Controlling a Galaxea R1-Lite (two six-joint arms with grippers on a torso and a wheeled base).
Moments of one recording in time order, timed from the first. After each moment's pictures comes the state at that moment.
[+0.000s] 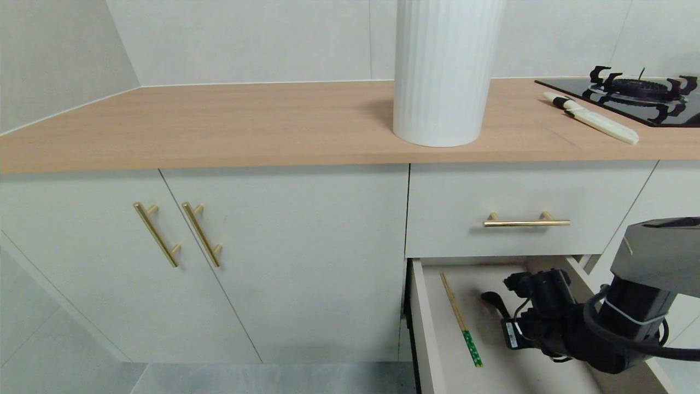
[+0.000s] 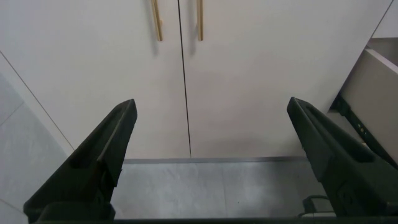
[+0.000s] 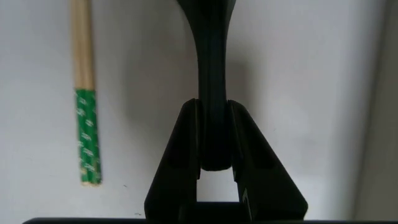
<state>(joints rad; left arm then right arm) 0.00 0.00 0.00 0.00 -0.01 0.00 0.27 2.25 -0.60 -0.78 -0.18 0.10</state>
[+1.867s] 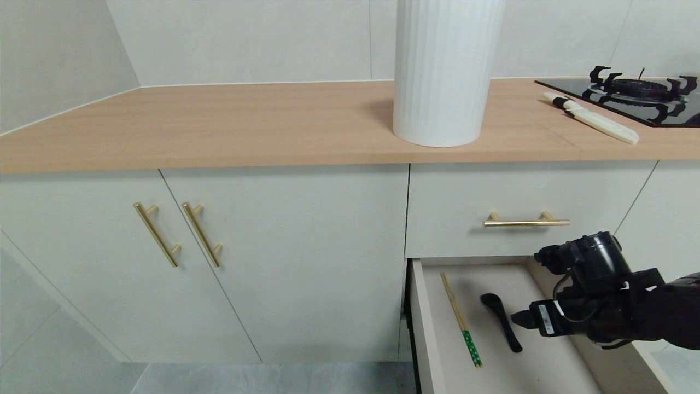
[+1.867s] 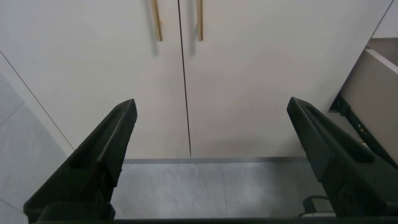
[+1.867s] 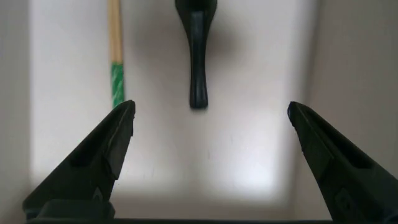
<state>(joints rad) 0.00 0.00 0.00 0.00 -0.01 0.00 0.27 1.80 -0.65 -0.25 -0.16 0.11</state>
